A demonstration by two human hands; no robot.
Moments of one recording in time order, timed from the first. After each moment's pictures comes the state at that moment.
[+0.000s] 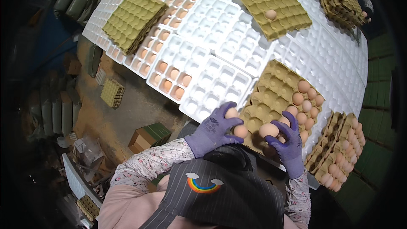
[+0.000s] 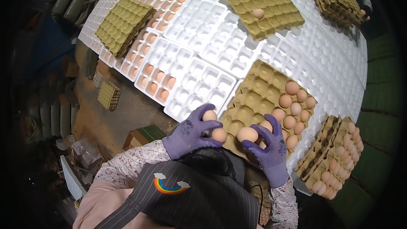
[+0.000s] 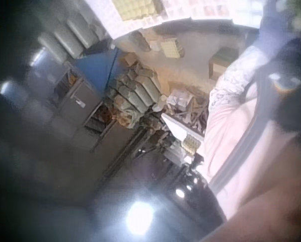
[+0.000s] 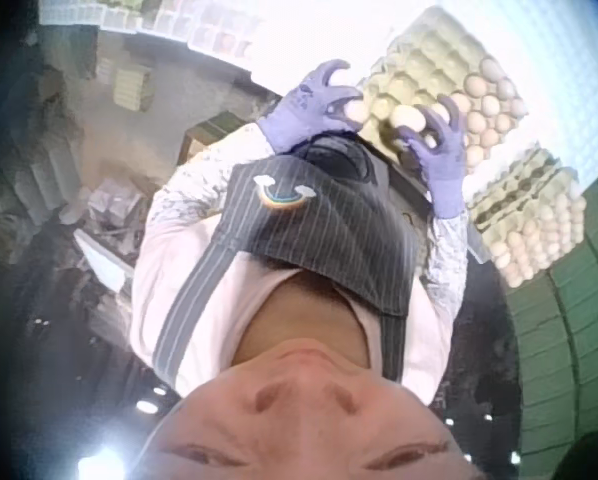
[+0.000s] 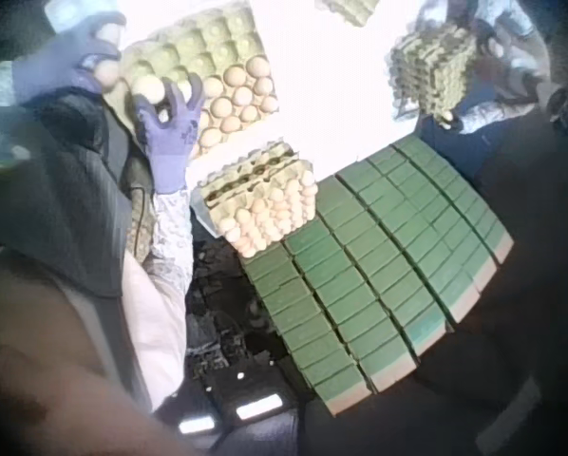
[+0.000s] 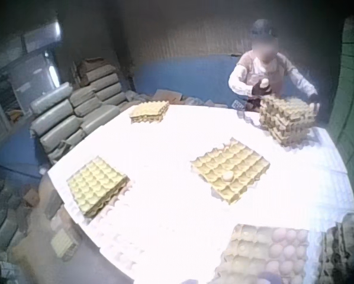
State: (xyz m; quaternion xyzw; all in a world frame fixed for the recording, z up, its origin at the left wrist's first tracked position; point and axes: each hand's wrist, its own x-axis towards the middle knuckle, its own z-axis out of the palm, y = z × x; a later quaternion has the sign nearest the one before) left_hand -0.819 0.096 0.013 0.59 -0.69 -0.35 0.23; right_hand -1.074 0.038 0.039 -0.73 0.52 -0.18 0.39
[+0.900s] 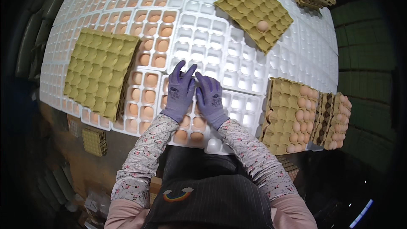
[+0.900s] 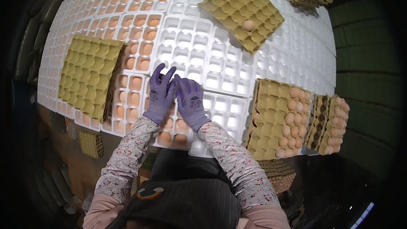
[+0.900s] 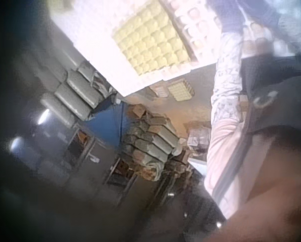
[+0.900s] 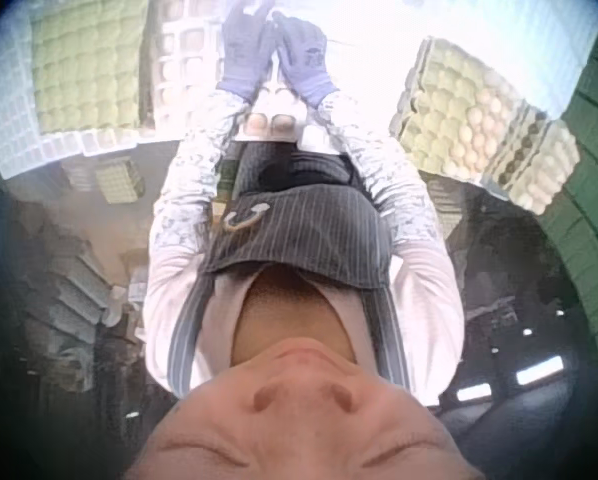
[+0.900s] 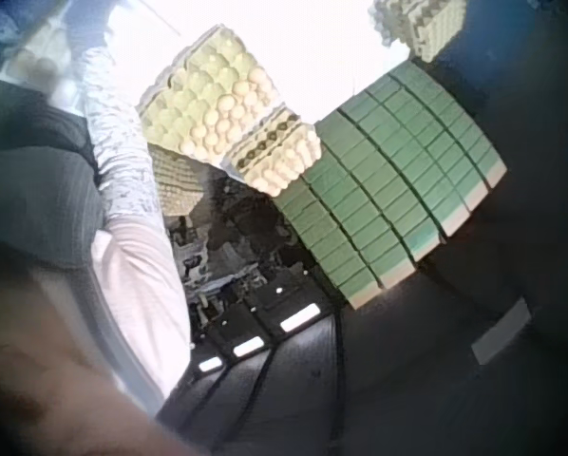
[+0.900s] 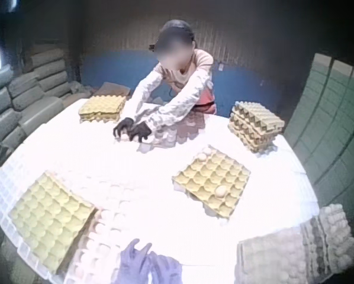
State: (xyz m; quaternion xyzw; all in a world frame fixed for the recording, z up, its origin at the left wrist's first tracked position) left_hand -0.607 -0.076 -0.104 0.59 -0.68 -0.23 0.36; right_hand -0.743 -0.066 -0.106 -0.77 0.52 -0.32 0.18
